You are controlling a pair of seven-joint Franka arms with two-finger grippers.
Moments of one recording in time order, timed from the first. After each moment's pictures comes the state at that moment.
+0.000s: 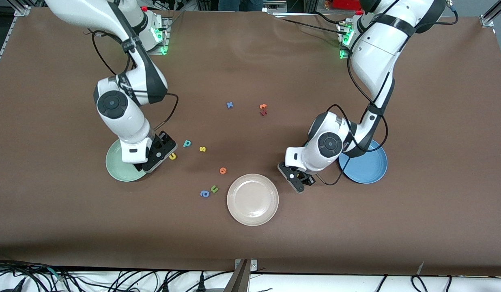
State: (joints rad) left arm -0.33 0.82 -0.13 -1.49 -0.02 2.38 0.48; right arm 0.24 0.43 0.09 -1.88 -0.15 2.42 -0.45
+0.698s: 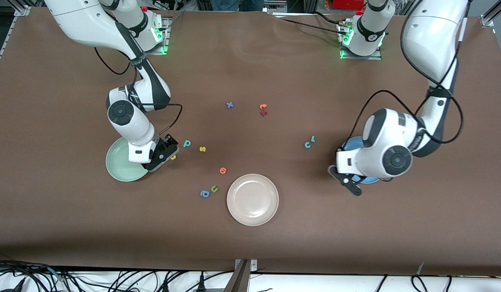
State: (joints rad) left arm -0.12 0.65 -0.12 -1.51 -0.02 1.89 0.48; right arm 0.22 0.50 0.09 -2.00 -0.12 2.61 -0.37
